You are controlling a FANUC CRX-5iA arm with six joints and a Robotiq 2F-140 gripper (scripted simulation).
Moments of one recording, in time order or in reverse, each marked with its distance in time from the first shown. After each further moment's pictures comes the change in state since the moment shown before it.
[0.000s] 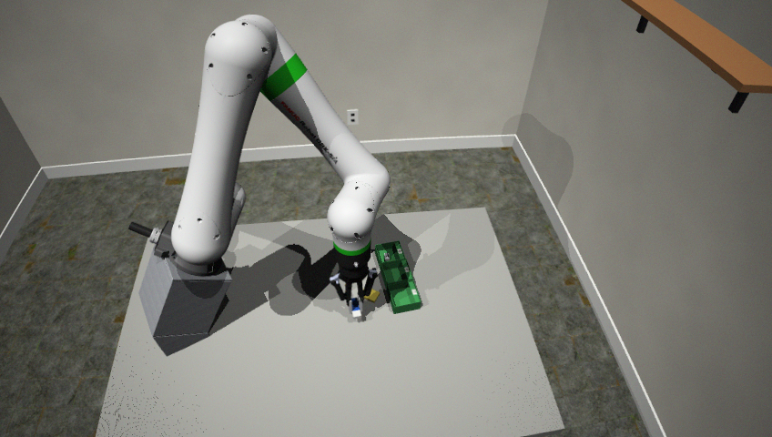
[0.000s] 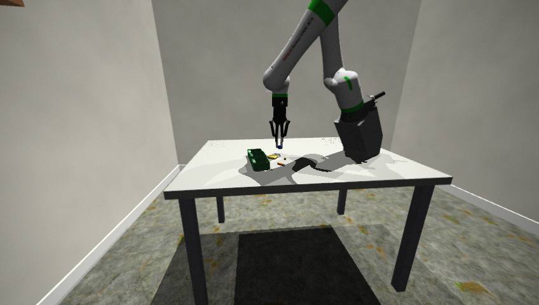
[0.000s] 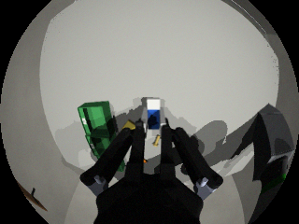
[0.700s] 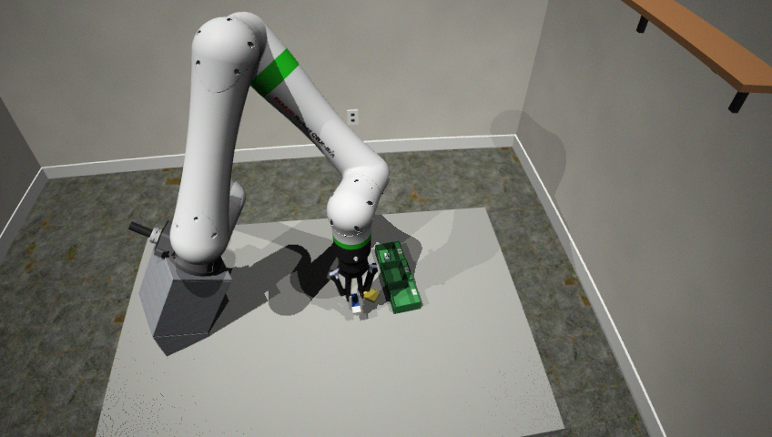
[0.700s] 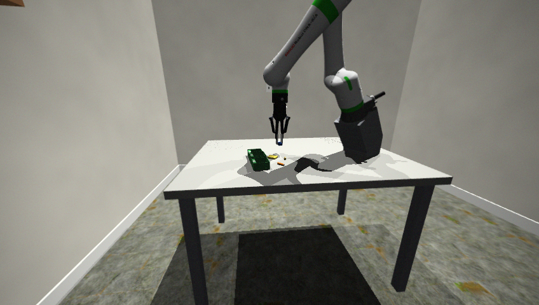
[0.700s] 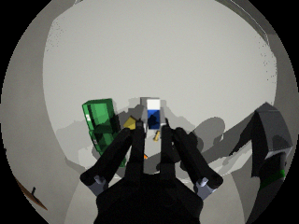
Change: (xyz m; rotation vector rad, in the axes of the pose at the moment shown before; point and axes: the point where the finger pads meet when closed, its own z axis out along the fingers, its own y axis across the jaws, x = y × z) arm 0.000 0.000 -0.022 0.000 0.000 0.000
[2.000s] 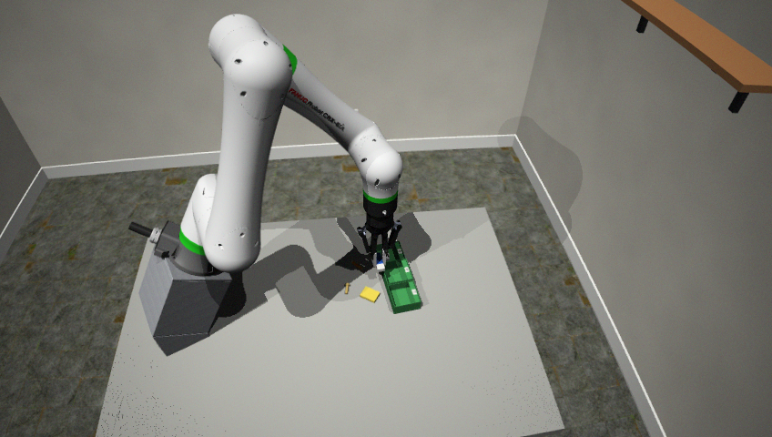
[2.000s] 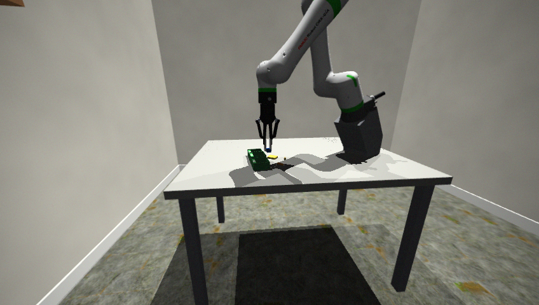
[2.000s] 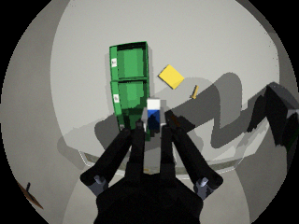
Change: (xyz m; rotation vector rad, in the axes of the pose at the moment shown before) arm -0.136 -0.101 -0.004 0.000 -0.006 -0.011
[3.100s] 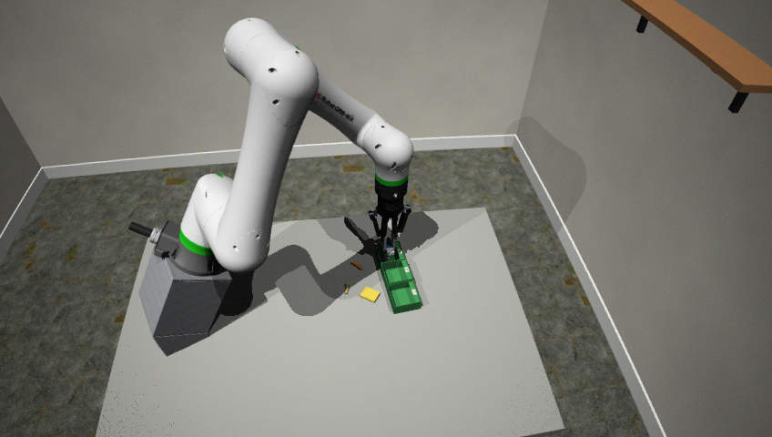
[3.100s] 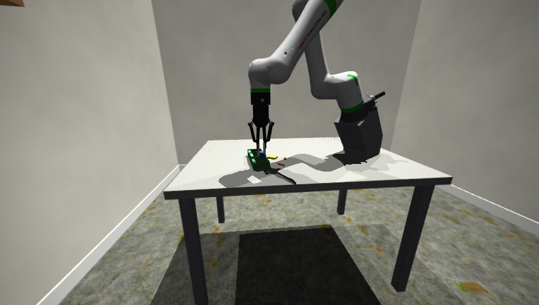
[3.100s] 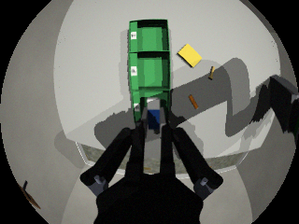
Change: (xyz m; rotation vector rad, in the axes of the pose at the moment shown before) arm -0.060 -0.046 0.004 -0.001 0.006 -0.005
